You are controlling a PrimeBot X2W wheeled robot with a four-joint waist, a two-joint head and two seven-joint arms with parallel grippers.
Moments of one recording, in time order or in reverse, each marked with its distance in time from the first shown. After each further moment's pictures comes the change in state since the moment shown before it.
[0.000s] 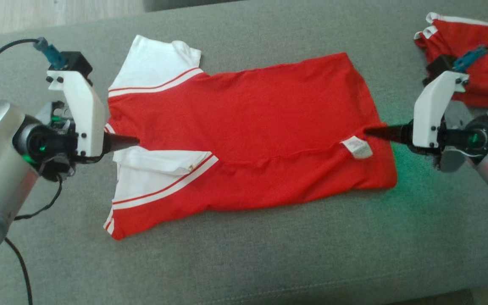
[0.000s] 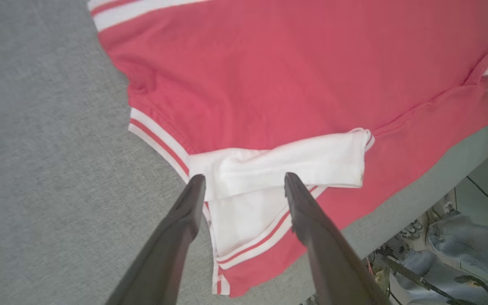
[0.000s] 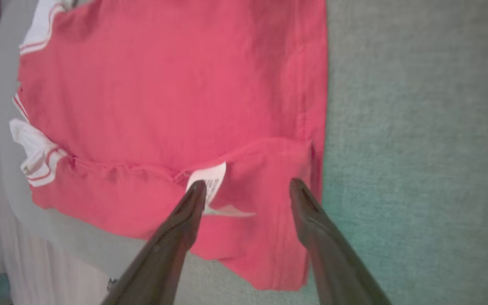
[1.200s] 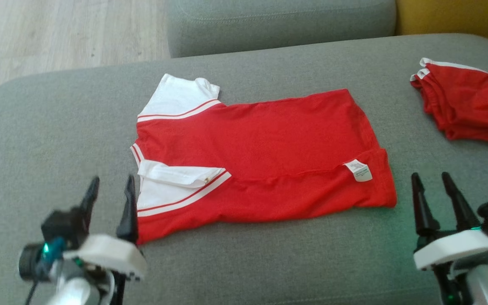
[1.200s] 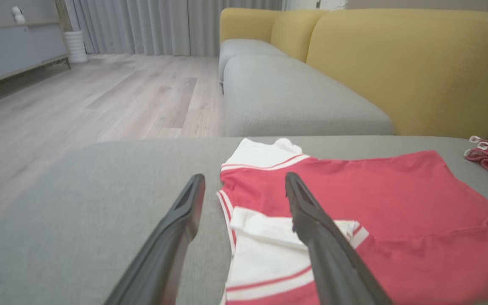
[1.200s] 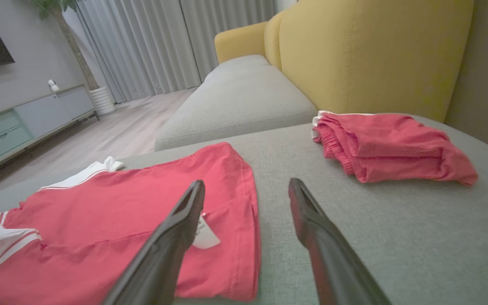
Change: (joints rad) left arm 0.853 -0.077 0.371 -0.609 0.615 0.518 -1.116; right arm 0.891 0.297 -0.932 -0.417 -1.043 0.000 -1.034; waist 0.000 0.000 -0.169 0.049
